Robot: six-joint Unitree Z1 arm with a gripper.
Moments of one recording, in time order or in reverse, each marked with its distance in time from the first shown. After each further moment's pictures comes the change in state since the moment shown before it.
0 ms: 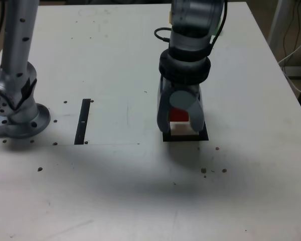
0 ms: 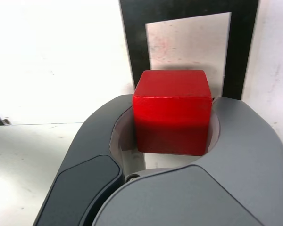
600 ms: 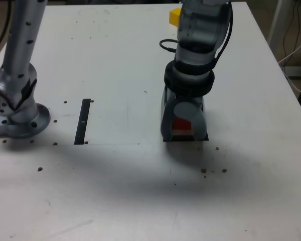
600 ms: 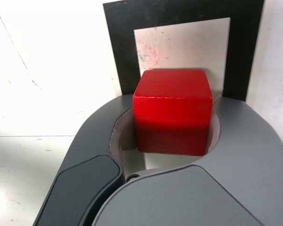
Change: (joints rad) arm -0.003 0.054 0.023 -0.047 0.013 -0.005
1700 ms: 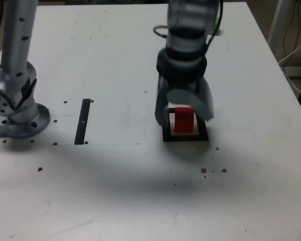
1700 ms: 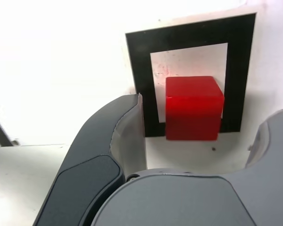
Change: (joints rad) arm 0.027 -0.105 0.027 0.035 0.056 0.046
